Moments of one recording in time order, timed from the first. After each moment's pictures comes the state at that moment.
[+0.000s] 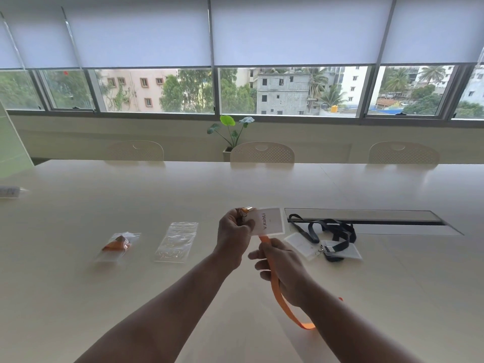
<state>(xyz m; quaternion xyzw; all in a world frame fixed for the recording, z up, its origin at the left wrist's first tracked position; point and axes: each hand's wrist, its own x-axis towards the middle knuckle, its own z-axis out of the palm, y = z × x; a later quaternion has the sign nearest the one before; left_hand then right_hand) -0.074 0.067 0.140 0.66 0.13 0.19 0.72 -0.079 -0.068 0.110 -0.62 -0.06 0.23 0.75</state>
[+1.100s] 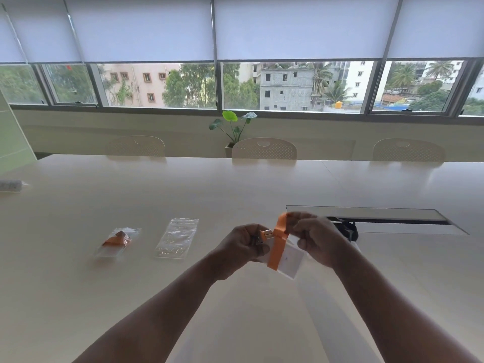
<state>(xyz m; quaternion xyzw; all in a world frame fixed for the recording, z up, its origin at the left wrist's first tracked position) -0.100 0.078 0.129 0.71 -0.09 -0.03 0.70 -0.009 -0.127 0.146 -0.61 -0.07 0.23 0.76</state>
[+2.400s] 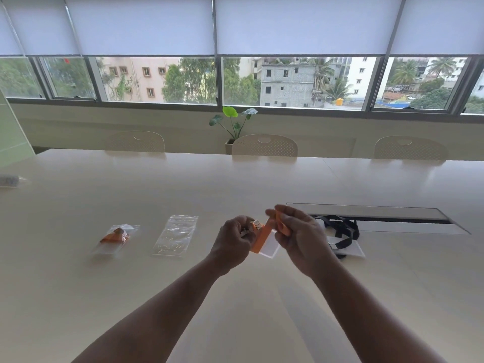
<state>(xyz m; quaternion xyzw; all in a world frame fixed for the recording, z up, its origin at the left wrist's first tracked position) -0.079 0.086 0.112 0.83 0.03 0.17 0.53 -0.048 -0.090 0.149 -0.46 -0.09 0.17 0.87</state>
